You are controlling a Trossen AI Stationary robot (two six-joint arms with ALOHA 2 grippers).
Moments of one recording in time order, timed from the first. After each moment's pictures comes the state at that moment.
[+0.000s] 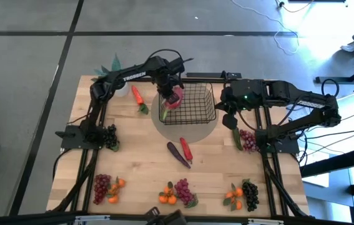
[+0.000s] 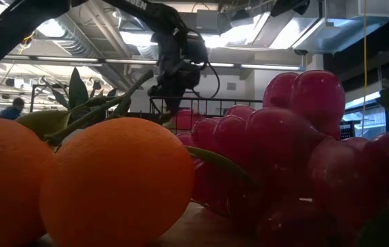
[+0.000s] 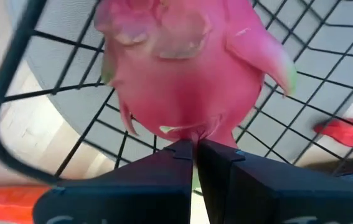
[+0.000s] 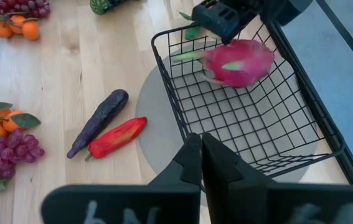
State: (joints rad) left arm 0.53 2.10 1.94 -1.22 0.14 -0.13; right arm -0.08 1.22 1.44 -1.02 0.12 0.12
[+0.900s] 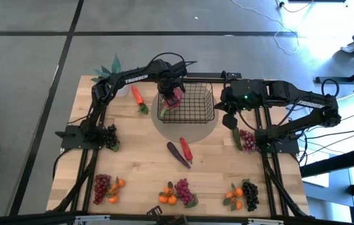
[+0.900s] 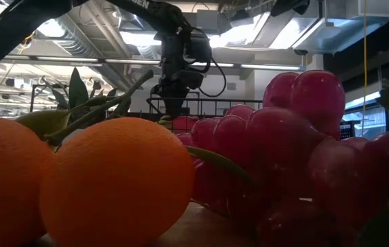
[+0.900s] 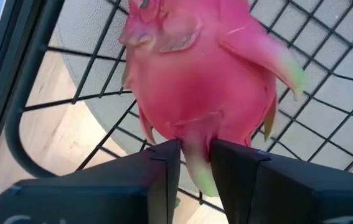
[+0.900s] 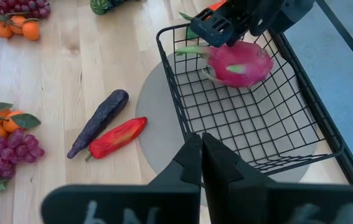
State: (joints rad) left arm 0.49 2.11 1.94 -1.19 -0.04 -0.07; right arm -0.08 1.21 1.44 -1.02 0.12 0.12
